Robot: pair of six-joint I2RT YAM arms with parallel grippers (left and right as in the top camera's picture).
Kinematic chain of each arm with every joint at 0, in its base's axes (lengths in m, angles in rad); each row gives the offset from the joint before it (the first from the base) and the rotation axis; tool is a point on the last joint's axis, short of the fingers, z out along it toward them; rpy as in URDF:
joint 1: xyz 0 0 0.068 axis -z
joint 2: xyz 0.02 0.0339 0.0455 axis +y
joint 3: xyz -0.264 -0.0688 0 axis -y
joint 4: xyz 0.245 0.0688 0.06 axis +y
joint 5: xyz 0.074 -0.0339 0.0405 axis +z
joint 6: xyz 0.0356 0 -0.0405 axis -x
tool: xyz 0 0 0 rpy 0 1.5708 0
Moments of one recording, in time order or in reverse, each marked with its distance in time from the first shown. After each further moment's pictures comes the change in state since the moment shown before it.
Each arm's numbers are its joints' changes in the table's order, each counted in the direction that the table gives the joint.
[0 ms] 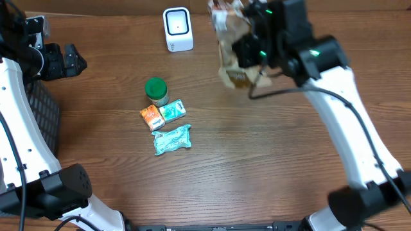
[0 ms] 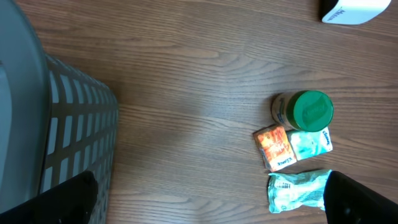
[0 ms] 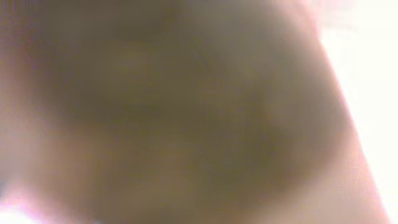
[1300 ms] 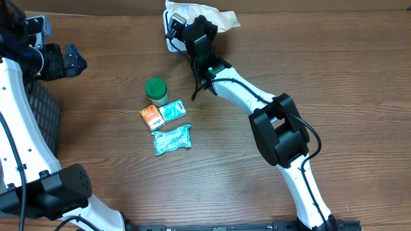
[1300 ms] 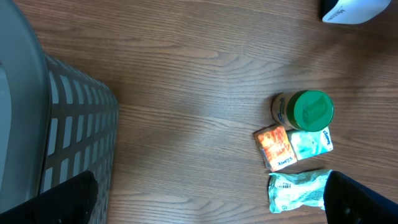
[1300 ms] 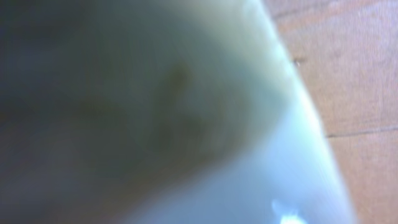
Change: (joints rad) left arm 0.000 0.000 0.000 0.000 0.000 -0.003; right arm -0.195 0.684 0.034 -1.128 -0.734 1.143
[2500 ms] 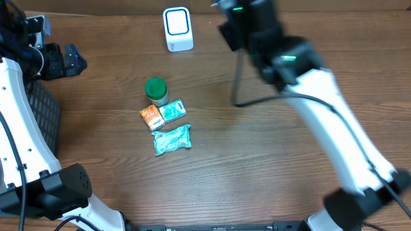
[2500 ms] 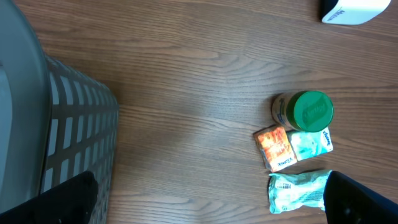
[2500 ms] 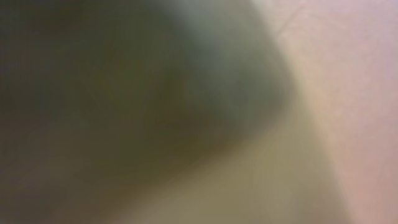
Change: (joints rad) left arm 0.000 0.000 0.000 0.000 0.000 0.000; right arm 0.102 -0.692 0.018 0.967 0.407 -0.794
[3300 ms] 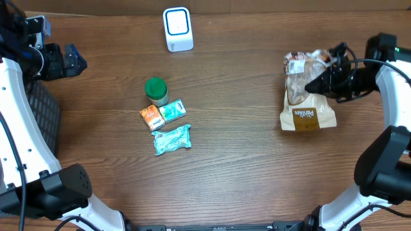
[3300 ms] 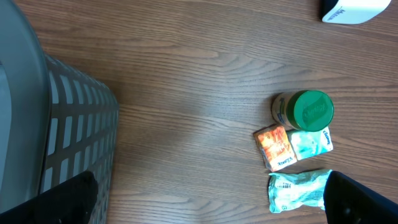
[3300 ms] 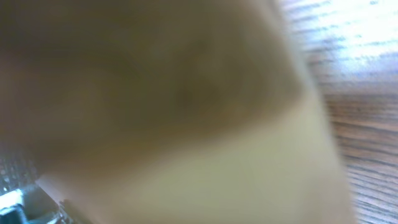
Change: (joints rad) left arm 0.000 0.000 0.000 0.000 0.000 0.000; right arm 0.805 0.150 -0.360 0.470 0.879 0.022
